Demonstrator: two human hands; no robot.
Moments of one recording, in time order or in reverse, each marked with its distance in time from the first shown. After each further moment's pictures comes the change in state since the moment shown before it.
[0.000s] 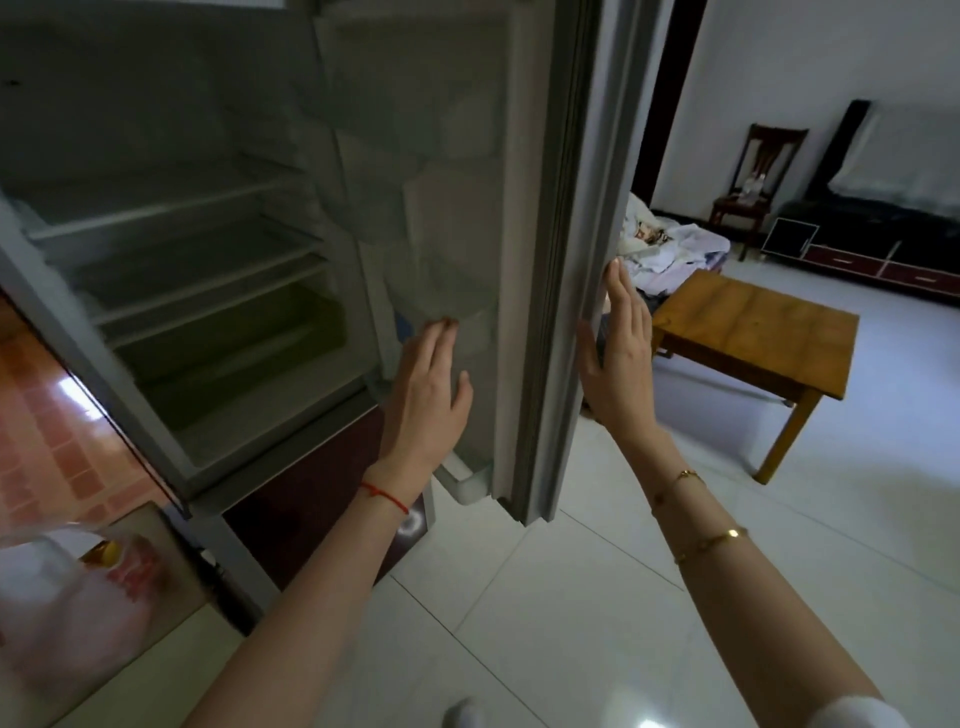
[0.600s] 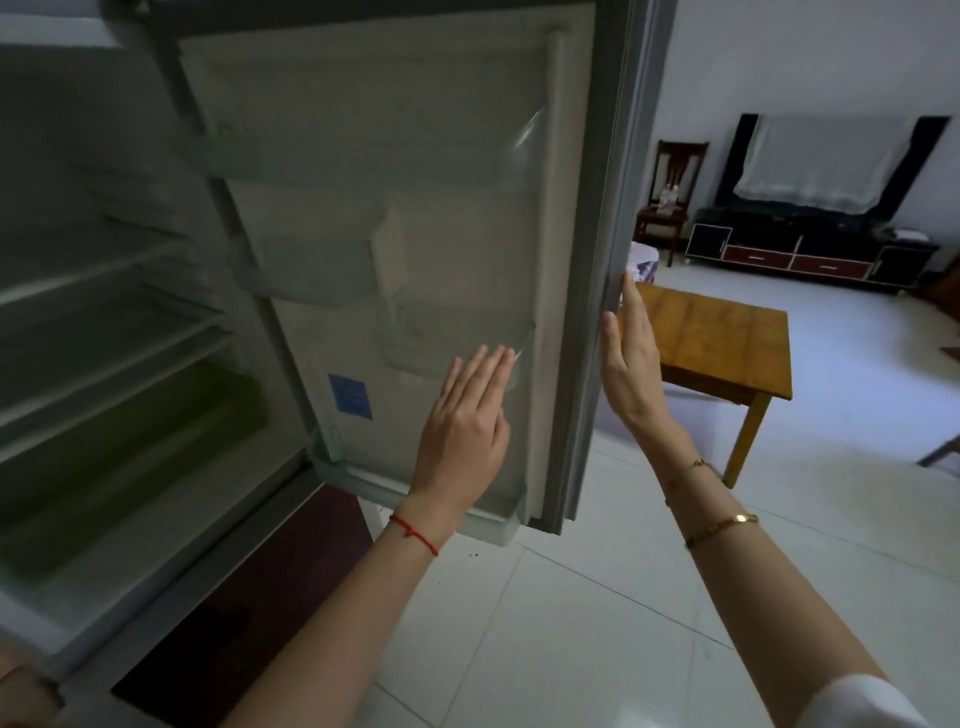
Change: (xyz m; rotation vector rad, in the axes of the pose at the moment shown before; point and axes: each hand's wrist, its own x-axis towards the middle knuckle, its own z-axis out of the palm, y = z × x) left_hand 0.104 0.020 0.110 0.081 -0.068 0.381; right_hand 0.086 0.132 0.024 0.121 0.011 0.253
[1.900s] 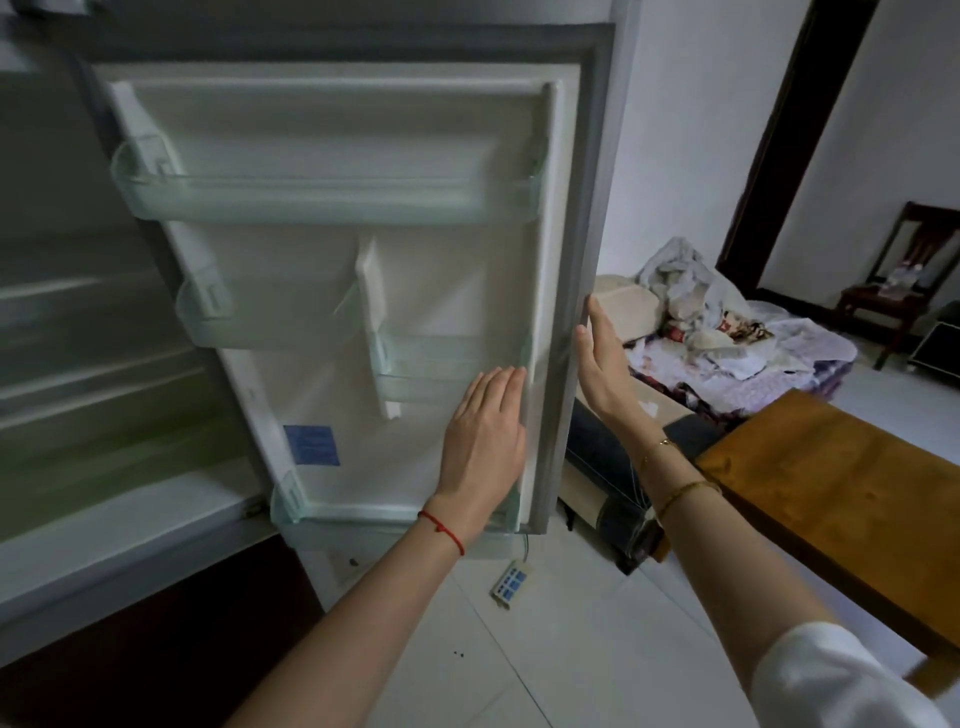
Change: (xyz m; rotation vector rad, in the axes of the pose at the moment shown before) left_hand 0.279 -0.006 0.202 0.319 0.044 -0.428; right_hand 0.322 0.208 0.113 0.257 -0.441 -0.125
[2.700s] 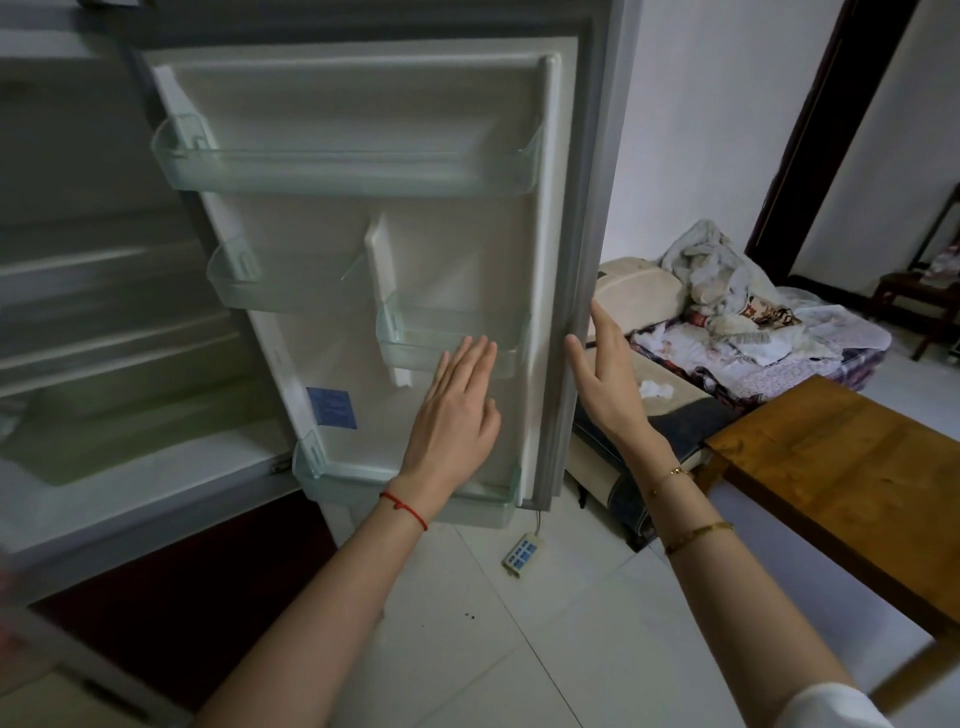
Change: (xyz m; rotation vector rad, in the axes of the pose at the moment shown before) left_hand -0.043 -0.011 -0.029 -0.080 -0.015 -0.002; right_hand -0.073 -0.021 -0.018 -0.078 -0.031 -0.041
